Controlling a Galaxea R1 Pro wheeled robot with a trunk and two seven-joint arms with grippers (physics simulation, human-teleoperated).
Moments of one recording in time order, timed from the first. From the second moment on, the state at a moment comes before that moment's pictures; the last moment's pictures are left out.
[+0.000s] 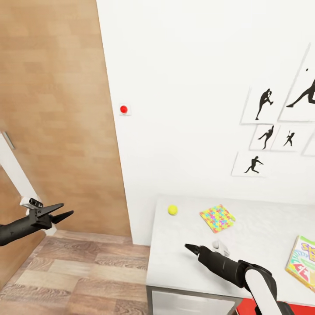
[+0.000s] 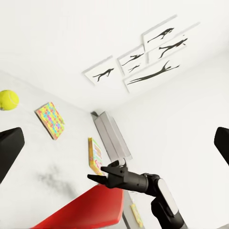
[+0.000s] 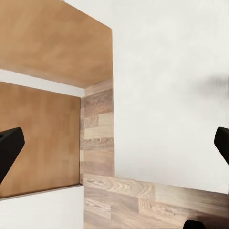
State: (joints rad) left arm -0.56 0.54 0.24 -0.88 0.48 0.97 -1.55; right arm -0.12 -0.06 -0.01 -1.59 -0.97 0.89 -0.12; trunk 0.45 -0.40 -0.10
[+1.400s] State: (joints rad) left arm -0.56 0.54 0.24 -0.88 0.48 0.97 -1.56; right arm -0.12 -0.06 -0.01 -1.59 -0.97 0.89 -0.10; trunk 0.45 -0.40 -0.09
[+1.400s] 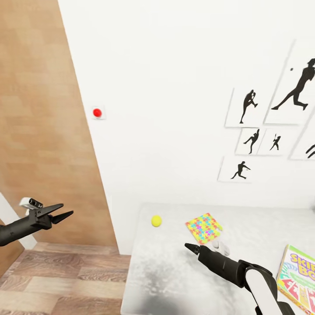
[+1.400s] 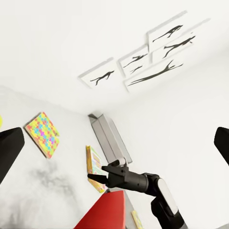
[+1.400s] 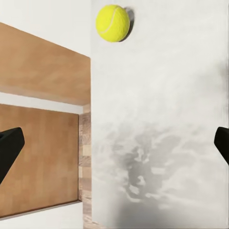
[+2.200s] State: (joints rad) left arm -0.56 0.54 0.19 -0.88 0.47 0.97 -1.55; right arm -0.12 -0.06 -0.01 -1.59 -0.97 0.89 -0.10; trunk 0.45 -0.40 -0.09
